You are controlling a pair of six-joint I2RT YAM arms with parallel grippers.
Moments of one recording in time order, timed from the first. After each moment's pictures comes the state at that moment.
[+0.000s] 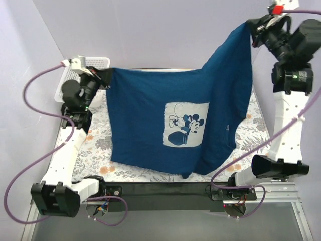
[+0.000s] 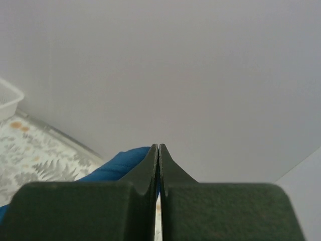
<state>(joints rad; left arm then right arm) -0.07 1.08 1.12 0.21 0.29 -0.45 -0.06 1.47 2.13 -0.37 -0.54 -0.22</state>
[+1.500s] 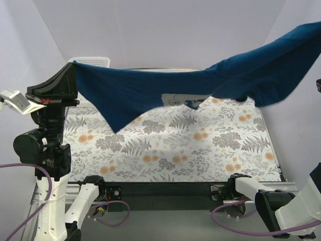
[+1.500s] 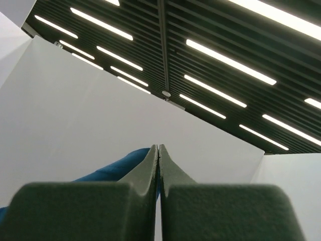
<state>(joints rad) -0.07 0.70 1.21 0.27 0.15 -0.48 0.03 1.13 2.42 -0.34 -0.44 -0.19</state>
